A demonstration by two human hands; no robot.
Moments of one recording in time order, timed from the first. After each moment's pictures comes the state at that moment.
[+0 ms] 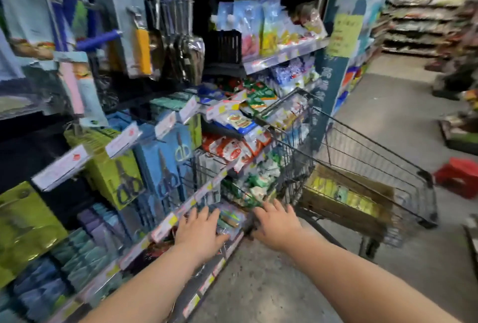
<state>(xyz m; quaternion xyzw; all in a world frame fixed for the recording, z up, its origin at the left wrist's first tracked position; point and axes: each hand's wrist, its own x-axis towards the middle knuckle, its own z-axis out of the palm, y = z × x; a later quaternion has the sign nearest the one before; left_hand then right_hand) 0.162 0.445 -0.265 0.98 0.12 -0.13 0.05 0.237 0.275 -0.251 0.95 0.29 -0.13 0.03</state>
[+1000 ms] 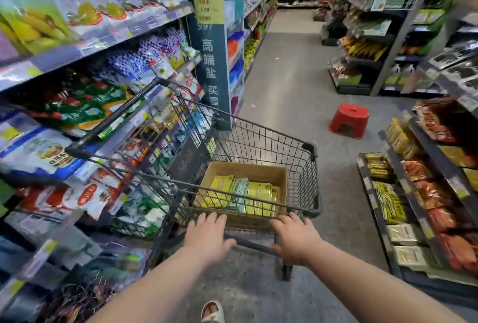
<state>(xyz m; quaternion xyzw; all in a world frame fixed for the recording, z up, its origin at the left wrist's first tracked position) 0.480 0.090 -0.307 0.98 -0.10 -0.19 0.00 0.464 -0.114 -0.314 0.97 0.07 -0.22 -0.03</state>
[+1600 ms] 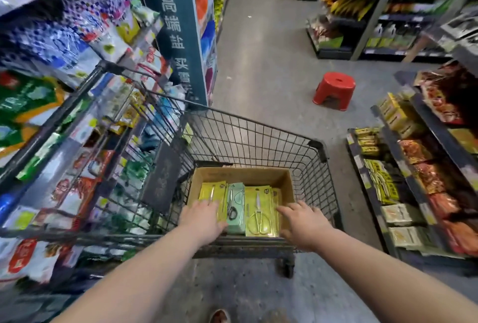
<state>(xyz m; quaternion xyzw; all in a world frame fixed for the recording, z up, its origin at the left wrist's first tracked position) 0.719 0.116 -0.358 0.95 -0.17 -0.26 -0.01 0.650 -0.104 -0.334 0.95 -0.02 -0.29 -0.04</state>
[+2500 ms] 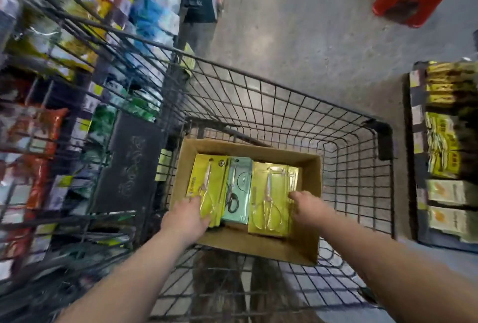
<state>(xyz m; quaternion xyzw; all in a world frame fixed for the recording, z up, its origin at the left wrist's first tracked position) 0.839 0.091 -0.498 0.90 0.01 -0.44 0.02 0.816 -0.165 -0.504 0.87 -0.11 -0.46 -0.17</state>
